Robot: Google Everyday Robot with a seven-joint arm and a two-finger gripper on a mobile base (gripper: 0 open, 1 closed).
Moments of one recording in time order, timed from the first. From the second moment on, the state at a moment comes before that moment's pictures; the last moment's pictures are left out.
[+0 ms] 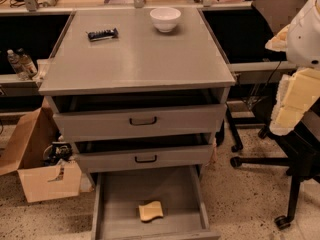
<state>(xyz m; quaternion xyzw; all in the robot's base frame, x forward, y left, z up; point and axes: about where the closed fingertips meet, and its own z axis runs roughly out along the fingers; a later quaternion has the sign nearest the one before) 0.438 -0.216 0.977 -0.60 0.78 -0.04 0.16</state>
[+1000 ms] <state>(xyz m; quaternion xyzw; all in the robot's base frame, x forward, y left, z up) 0.407 -0.189 0.889 -0.60 0.78 0.05 0.16</state>
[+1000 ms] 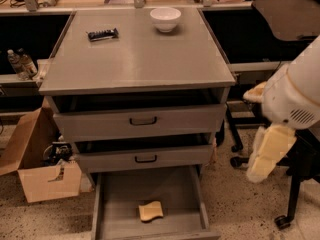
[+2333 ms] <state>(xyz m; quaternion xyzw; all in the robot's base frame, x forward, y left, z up) 0.368 -0.107 0.643 -0.56 0.78 0.21 0.19</state>
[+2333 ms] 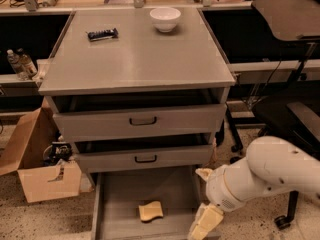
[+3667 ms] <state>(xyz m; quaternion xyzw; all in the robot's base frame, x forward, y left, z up) 0.422 -0.056 0.474 -0.51 0.78 0.26 0.26</state>
